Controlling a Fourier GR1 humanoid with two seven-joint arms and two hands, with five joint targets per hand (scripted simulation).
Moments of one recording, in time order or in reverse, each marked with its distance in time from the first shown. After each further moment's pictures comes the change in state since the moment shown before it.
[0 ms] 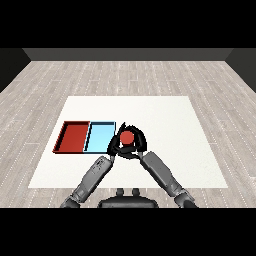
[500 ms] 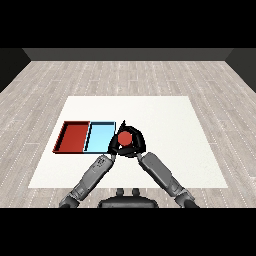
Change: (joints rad) left arm -0.041 0.023 -0.040 0.006 0.020 0.089 0.014; right arm -0.009 -0.012 0.054 -0.051 -0.025 -0.058 0.021
